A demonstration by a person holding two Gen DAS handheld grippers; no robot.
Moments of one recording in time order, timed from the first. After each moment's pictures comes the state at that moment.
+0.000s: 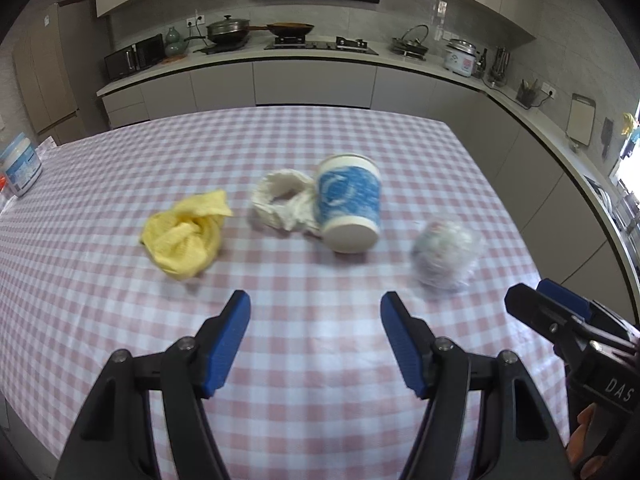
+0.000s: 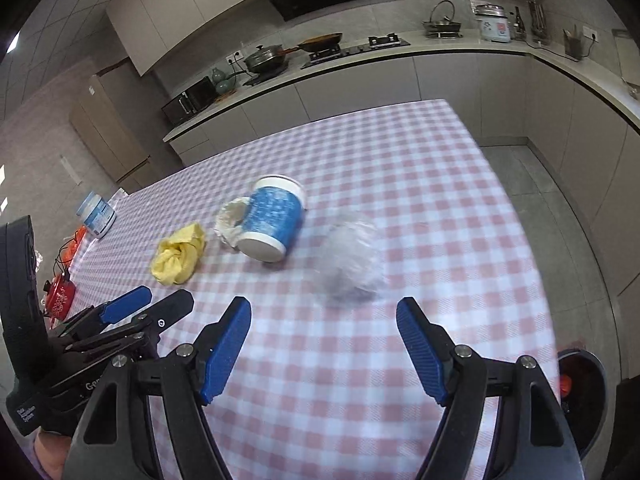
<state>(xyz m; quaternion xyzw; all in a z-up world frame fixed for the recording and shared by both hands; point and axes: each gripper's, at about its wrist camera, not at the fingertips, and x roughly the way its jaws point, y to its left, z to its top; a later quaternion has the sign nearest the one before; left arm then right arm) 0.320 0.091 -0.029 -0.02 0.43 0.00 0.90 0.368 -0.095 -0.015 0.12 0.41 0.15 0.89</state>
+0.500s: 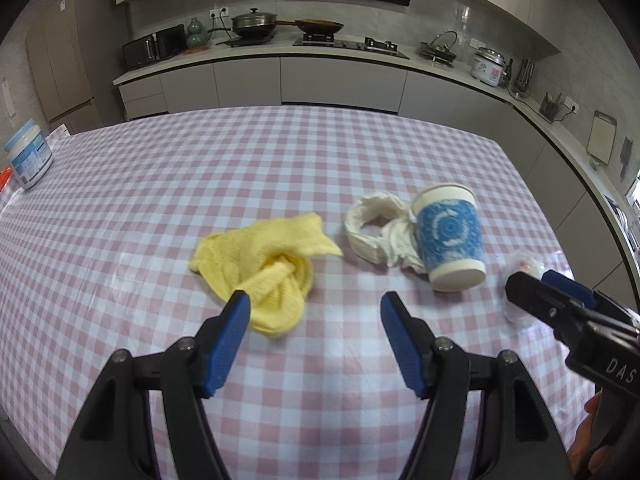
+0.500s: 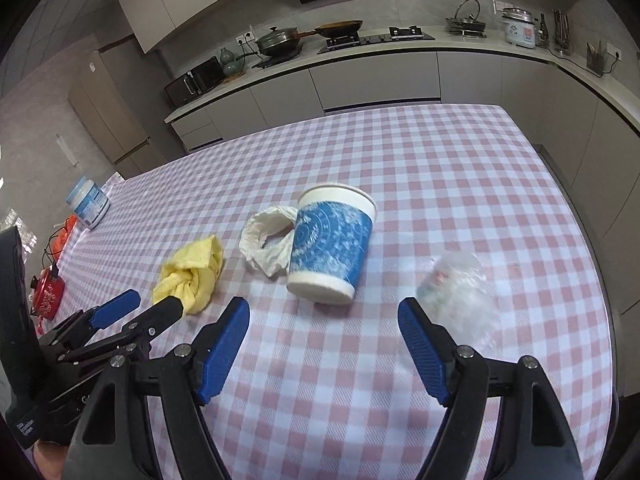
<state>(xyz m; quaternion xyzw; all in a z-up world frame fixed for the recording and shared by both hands) 0.362 0.166 -0.043 -0.04 0.44 0.02 0.90 0.435 -0.010 -0.022 0.09 0.43 0.15 0.89</state>
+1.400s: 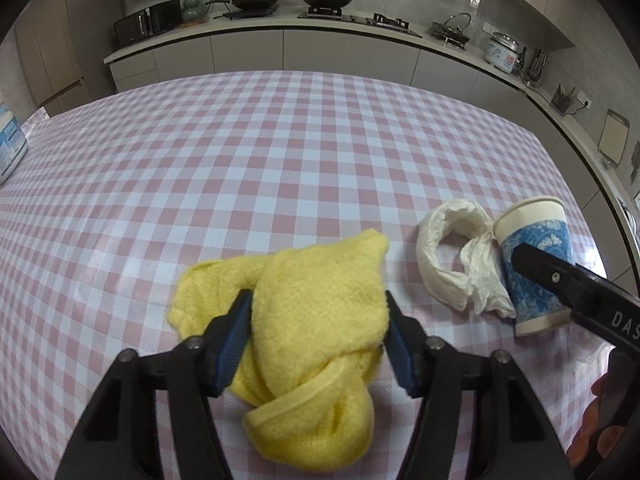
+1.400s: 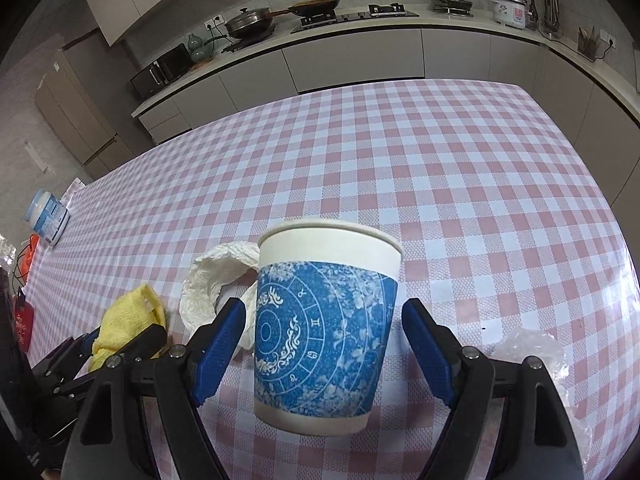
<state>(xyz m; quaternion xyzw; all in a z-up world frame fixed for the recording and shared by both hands) 0.433 0.195 -0.098 -0.04 0.47 0.01 0.88 0.531 0.025 -0.072 0.09 0.46 0.11 0.87</state>
